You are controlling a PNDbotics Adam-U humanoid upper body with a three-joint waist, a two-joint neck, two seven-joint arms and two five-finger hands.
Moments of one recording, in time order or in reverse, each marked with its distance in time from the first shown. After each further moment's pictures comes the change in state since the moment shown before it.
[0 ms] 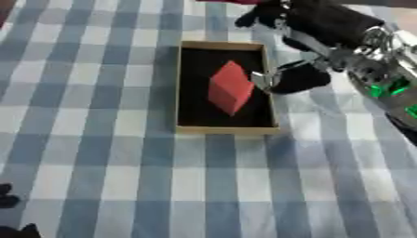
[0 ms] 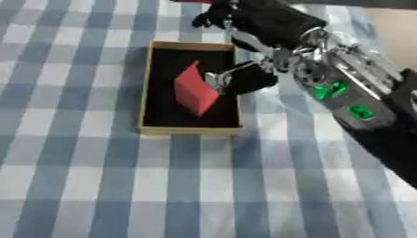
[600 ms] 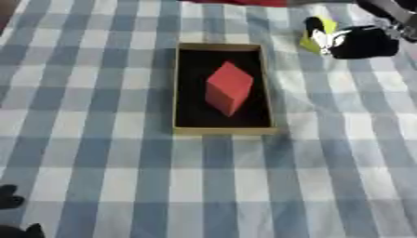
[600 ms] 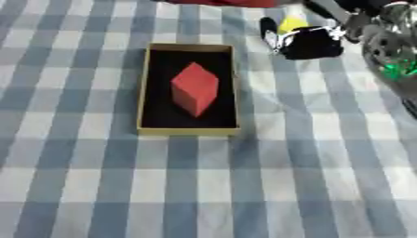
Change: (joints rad) left arm 0.009 0.000 0.000 0.000 -0.013 0.009 0.015; right arm 0.155 -0.120 -0.153 0.000 -0.076 0.176 -0.038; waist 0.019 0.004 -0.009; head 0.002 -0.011
